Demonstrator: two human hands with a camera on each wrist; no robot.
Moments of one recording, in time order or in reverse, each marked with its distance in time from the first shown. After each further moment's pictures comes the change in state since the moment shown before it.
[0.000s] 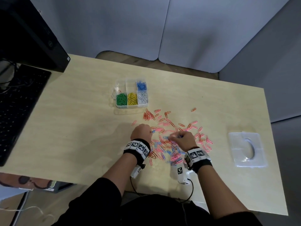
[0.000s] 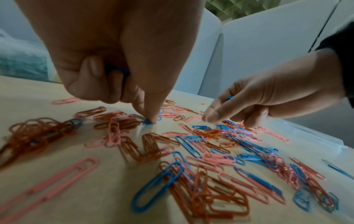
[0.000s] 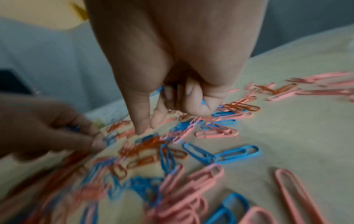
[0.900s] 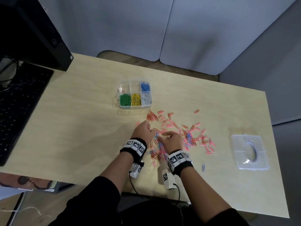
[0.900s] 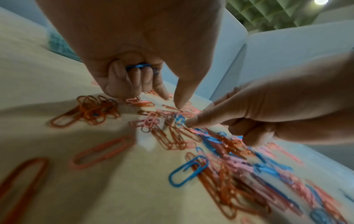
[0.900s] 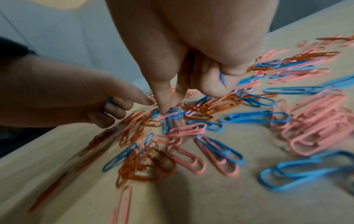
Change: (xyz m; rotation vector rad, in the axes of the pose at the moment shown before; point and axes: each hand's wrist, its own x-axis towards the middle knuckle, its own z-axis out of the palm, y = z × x) left_hand -0.003 -0.016 -0.009 -0.398 0.045 0.008; right_hand -0.007 -0.030 0.066 0.012 0.157 0.084
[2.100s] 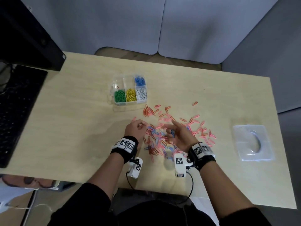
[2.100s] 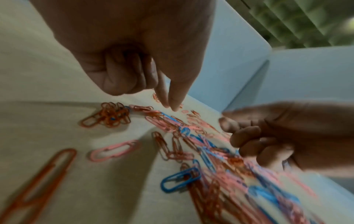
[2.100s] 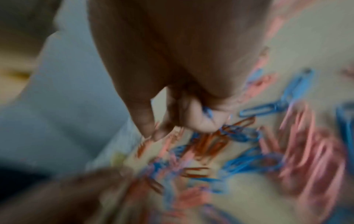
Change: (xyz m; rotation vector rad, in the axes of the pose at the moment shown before) left_hand -0.002 -0.019 0.002 -0.188 0.045 -0.138; right_hand 0.014 0.009 -0.055 1.031 -0.597 0.342
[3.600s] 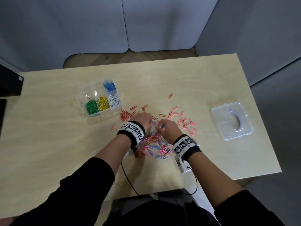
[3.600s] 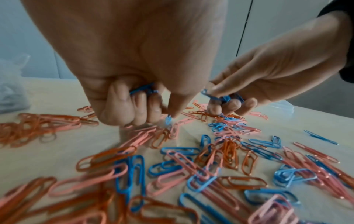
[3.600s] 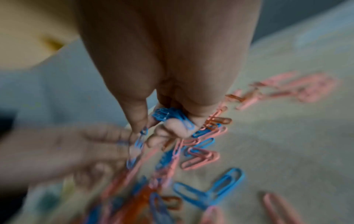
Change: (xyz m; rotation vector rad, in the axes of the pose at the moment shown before) left_hand 0.041 0.096 0.066 0.924 -0.465 0.472; right_hand 0.007 0.001 -0.043 -1.338 0.397 -0.509
